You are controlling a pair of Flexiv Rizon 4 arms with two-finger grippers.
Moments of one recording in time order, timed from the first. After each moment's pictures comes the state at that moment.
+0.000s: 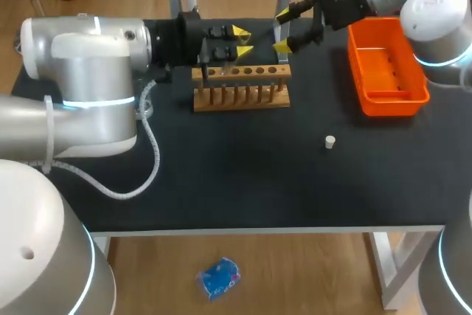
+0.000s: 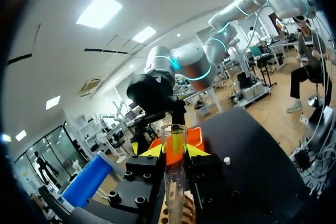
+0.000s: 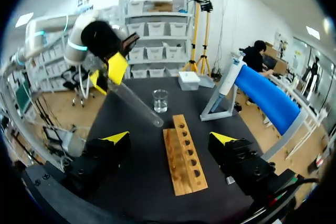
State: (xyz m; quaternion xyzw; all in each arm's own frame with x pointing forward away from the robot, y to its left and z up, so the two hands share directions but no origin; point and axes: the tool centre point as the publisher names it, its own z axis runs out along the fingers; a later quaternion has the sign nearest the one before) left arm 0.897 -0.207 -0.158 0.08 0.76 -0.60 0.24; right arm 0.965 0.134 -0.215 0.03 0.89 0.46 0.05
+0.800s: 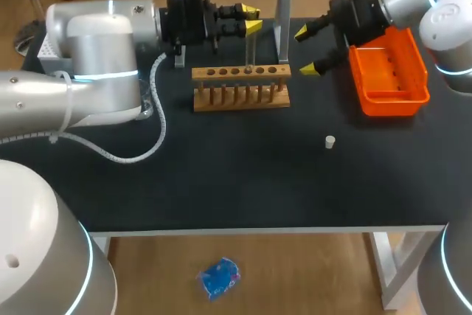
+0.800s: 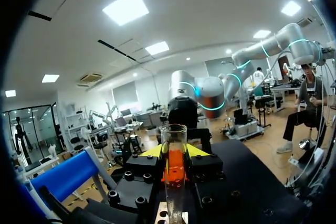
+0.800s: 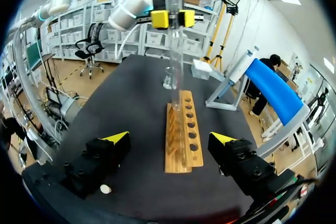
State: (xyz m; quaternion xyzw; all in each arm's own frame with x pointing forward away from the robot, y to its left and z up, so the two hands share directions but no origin) left arm 0.953 -0.228 -0.154 0.03 0.72 -0.68 0.13; right arm 0.967 0.080 -0.268 -0.07 0.90 0.43 0.07
